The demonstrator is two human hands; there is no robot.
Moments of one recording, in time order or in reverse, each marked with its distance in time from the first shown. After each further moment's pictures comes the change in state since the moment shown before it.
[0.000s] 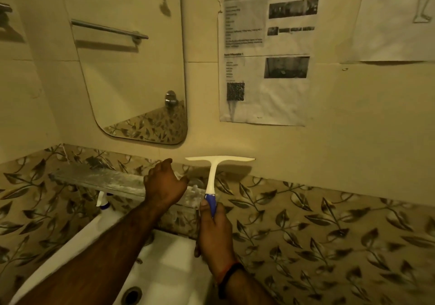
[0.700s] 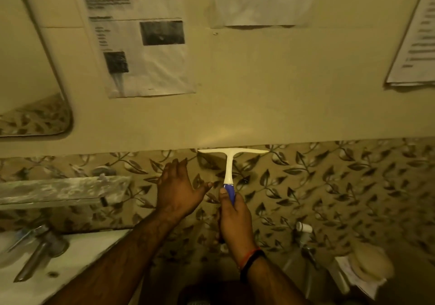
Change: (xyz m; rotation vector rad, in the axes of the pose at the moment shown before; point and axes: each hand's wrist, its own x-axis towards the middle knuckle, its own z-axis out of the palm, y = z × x) left_hand -0.156 0.165 0.092 -0.047 -0.268 0.432; right_hand -0.053 0.033 -0.205 0.013 0.444 0.056
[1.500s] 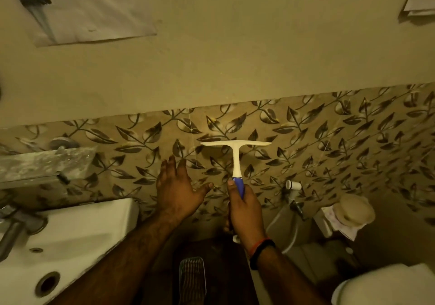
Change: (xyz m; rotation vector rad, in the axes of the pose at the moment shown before) left_hand -0.048 0.006 0.078 0.078 -0.192 -0.004; right_hand 0.010 0.080 -0.052 -0.014 0.067 0.188
